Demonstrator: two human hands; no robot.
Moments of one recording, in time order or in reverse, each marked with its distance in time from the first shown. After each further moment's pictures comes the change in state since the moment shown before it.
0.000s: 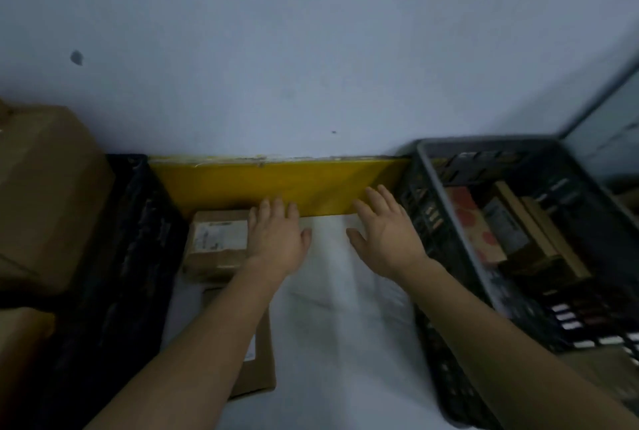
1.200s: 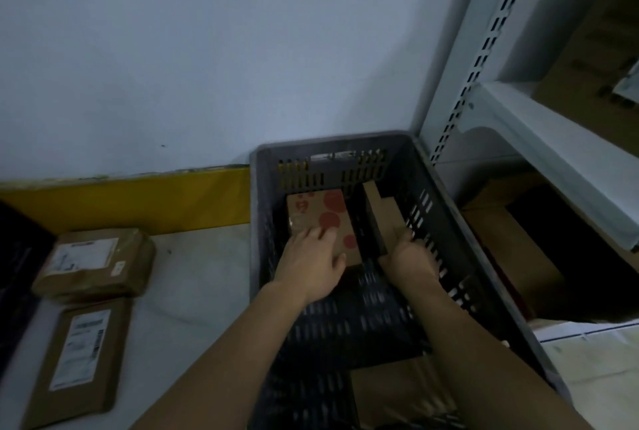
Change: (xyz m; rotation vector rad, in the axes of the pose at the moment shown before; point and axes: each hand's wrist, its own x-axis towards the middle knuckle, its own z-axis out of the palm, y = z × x) left_hand -0.002 0.365 0.024 -0.180 -0.057 0.287; right_hand -0.064 0.384 0.057 0.075 -0.181 0.636
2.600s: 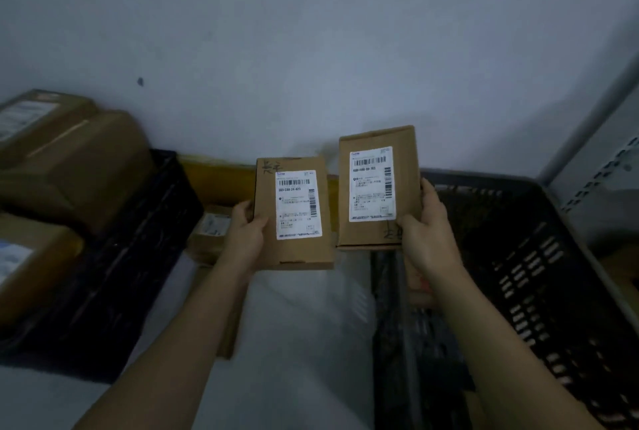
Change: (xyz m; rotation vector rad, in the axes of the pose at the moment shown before) left_hand -0.154 -0.228 -0.110 -1.224 0.708 -0.689; right_hand -0.180 -0.205 -0.123 0.991 0.033 -0.507
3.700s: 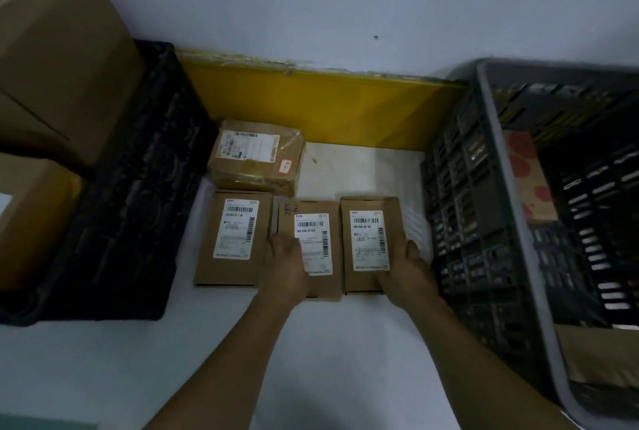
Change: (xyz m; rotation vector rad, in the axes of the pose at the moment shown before) left_hand -0.001 -0.229 -0.066 1.202 -0.468 -0.040; right_hand -0.090 0.231 0.190 -0.906 -0.369 0.285
